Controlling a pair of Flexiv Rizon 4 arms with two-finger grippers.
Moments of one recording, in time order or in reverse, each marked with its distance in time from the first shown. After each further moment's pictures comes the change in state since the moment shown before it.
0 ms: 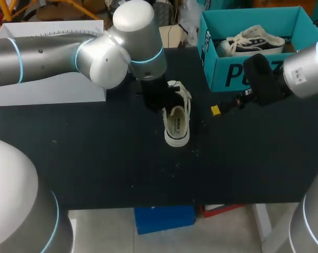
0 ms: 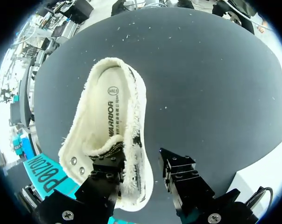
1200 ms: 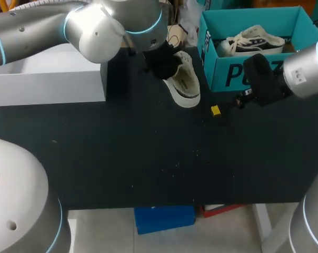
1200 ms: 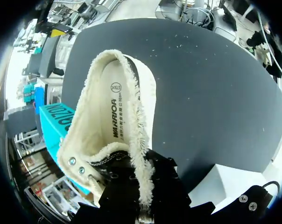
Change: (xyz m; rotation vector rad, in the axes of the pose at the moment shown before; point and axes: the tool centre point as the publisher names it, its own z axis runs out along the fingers) left arm -0.027 0.044 -0.123 -0.190 -0.086 -0.394; right arm 0.000 0.000 0.000 0.000 0.000 0.000
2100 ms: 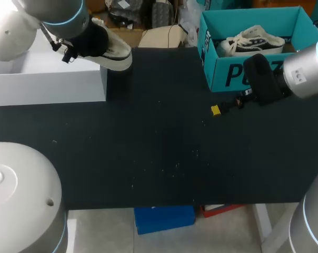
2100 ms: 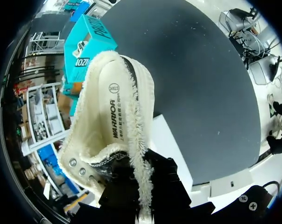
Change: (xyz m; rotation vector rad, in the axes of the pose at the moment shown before) left arm 0.178 0.098 -0.151 -0.370 0.012 -0.662; right arm 0.000 0.000 0.000 0.000 0.000 0.000
